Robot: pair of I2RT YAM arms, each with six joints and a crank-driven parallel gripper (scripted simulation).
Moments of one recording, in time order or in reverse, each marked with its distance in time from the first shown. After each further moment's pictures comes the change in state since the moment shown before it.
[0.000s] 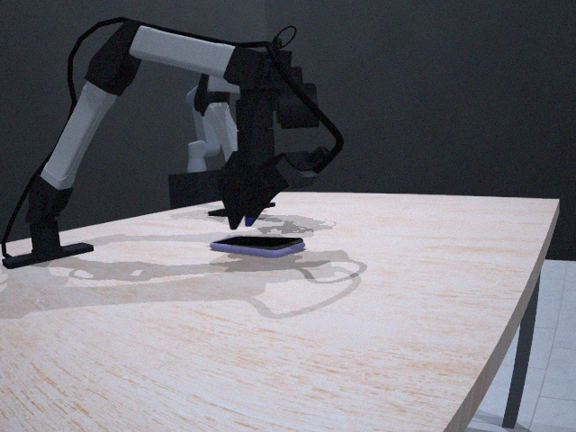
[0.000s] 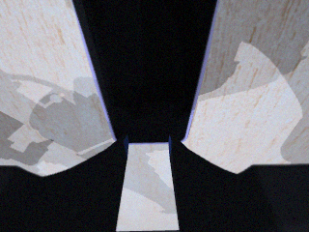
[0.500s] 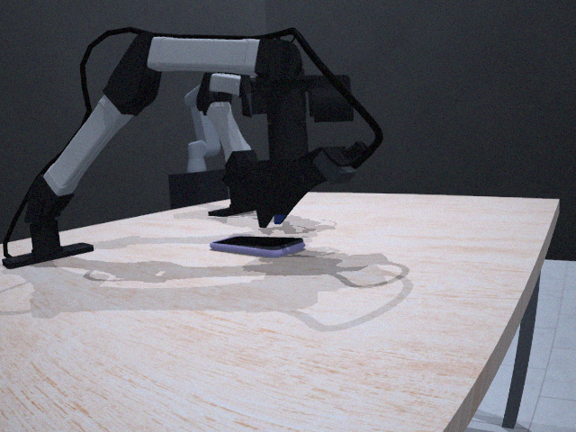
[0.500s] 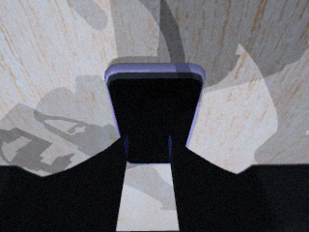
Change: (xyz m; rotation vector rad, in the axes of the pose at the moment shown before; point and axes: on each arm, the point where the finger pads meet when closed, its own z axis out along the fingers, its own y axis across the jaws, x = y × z) left arm 0.001 0.011 0.010 -0.097 -0.019 -0.026; right arm -0.060 0.005 -0.006 -0.005 0.004 -0.009
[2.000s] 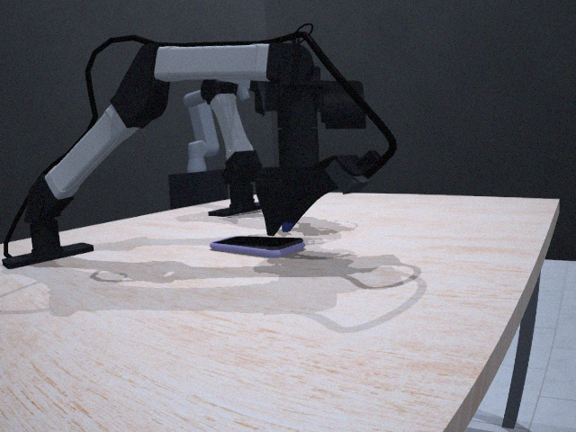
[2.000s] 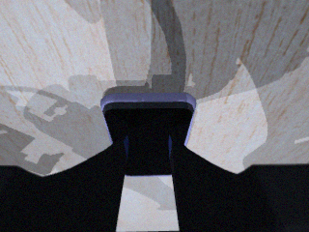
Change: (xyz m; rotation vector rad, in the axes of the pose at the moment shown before) left arm -0.003 0.027 0.025 0.028 0.038 -0.036; right arm -0.019 -0.005 0.010 0.009 0.016 -0.009
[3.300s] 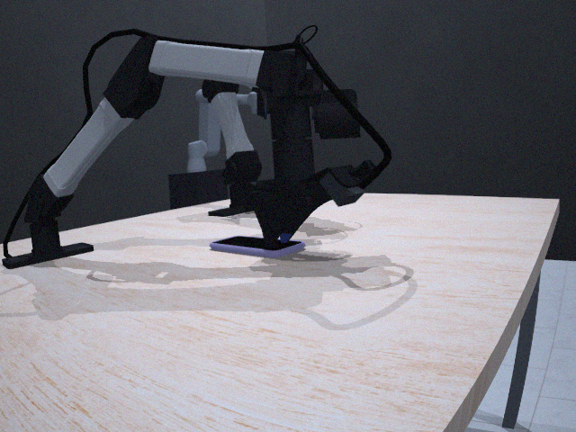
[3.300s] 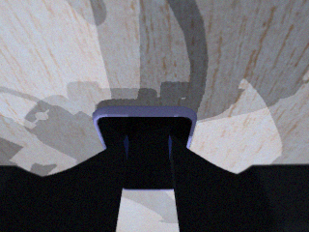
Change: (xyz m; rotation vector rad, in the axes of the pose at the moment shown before) left arm 0.008 0.003 0.005 0.015 0.021 -0.020; right arm 0.003 -0.003 0.017 -0.025 -0.021 0.015
